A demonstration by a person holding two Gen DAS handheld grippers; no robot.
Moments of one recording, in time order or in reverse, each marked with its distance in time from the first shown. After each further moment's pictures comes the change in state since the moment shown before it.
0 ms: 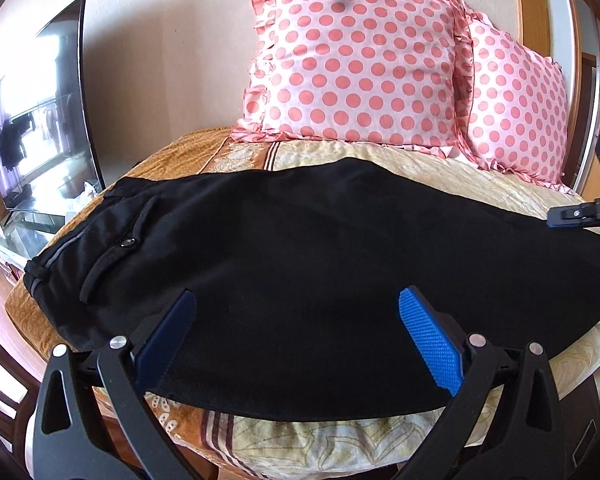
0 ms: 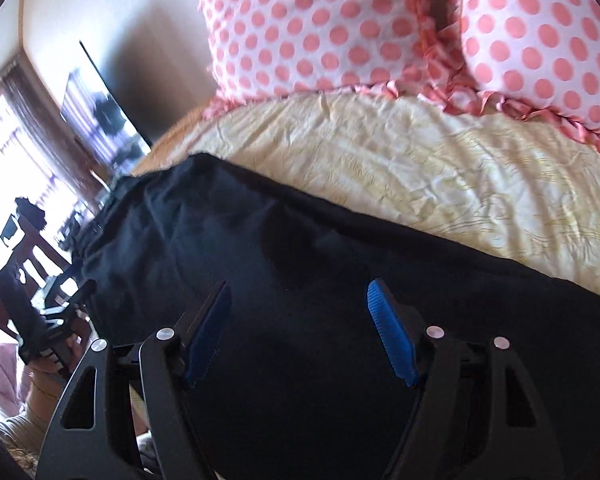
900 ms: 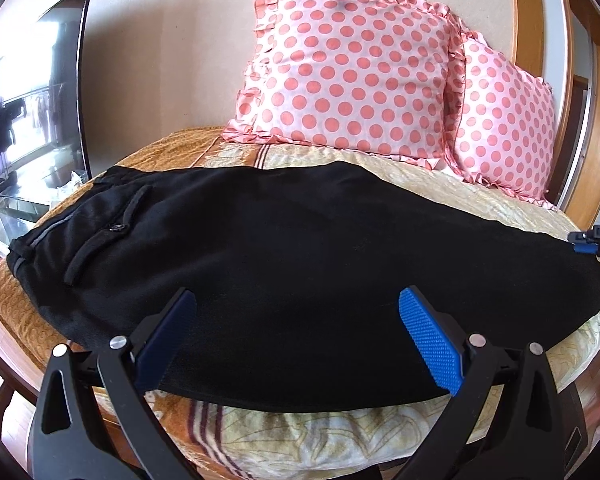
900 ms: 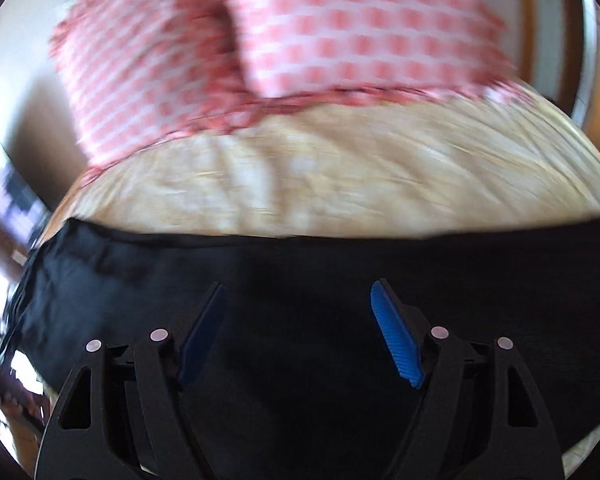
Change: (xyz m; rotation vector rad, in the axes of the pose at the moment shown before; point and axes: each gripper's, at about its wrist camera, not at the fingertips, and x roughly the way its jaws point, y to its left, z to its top) left arm -0.003 0.005 -0.009 -0.053 -0.039 -0.082; right arm -0.095 -0.149 -0.051 0.318 -0.140 -0.329
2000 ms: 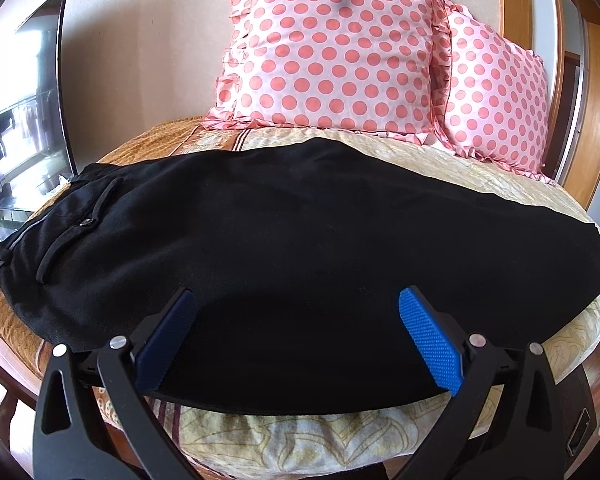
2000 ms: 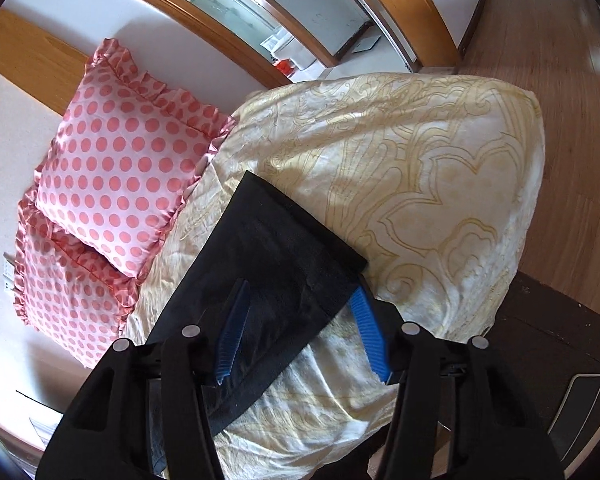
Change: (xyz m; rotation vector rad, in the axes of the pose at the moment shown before) left arm 0.016 -0.020 -0.008 0.062 0.042 -0.002; right arm -0.115 -0.217 -0.120 0.771 -0.296 -0.005
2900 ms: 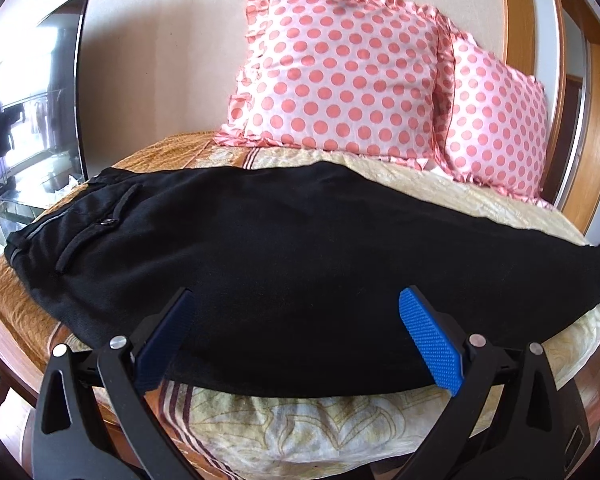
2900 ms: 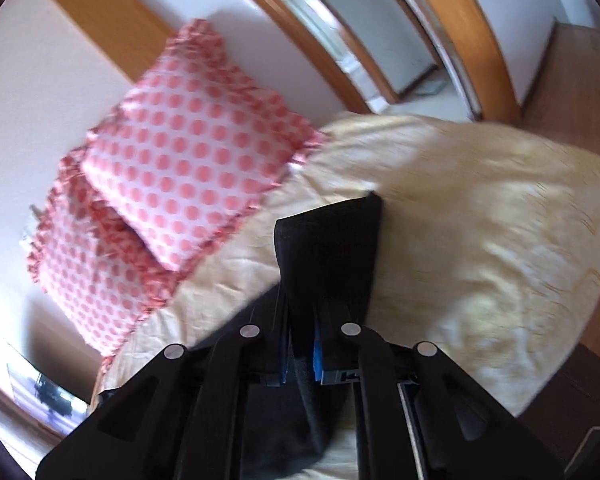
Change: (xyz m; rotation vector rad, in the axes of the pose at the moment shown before) left arm -0.024 0.005 -0.004 -0.065 -0.086 -0.003; right arm 0.003 0.094 -0.013 -0.237 -0.111 0.158
